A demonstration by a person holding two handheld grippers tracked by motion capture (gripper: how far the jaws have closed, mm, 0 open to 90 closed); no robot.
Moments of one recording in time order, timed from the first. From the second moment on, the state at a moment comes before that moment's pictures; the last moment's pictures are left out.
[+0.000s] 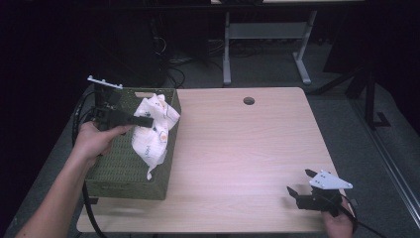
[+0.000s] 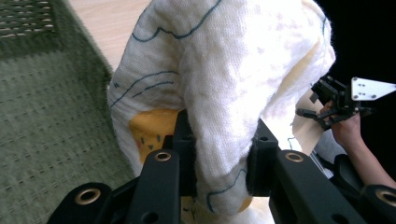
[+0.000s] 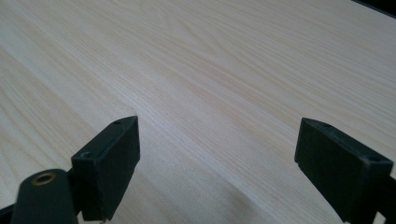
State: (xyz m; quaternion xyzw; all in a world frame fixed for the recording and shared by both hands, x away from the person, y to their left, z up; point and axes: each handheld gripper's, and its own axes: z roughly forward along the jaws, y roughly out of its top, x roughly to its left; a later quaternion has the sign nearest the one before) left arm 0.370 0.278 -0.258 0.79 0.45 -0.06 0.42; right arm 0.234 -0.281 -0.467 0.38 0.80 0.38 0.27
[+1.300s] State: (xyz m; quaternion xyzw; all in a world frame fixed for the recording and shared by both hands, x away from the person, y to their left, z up) left arm 0.381 0.190 -0.280 0.82 0.40 -0.10 0.40; right arm 0.232 -0.283 -0.466 0.38 0.80 0.39 0.26
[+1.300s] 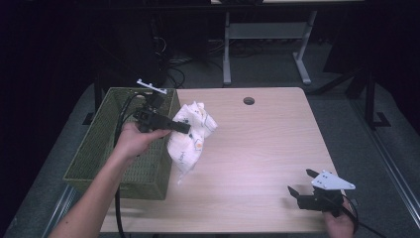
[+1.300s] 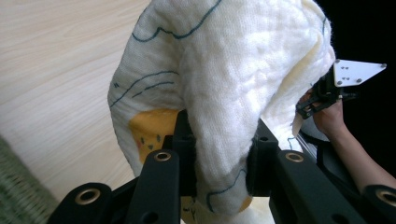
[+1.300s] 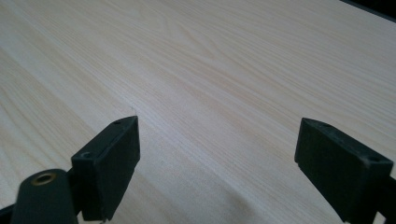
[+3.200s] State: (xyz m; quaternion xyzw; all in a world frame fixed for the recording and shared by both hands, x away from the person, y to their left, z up) left arm 0.402 0.065 -0.357 0.85 0.37 -0.14 0.35; right arm 0.233 -0.286 -0.468 0.38 0.80 0.39 0.27
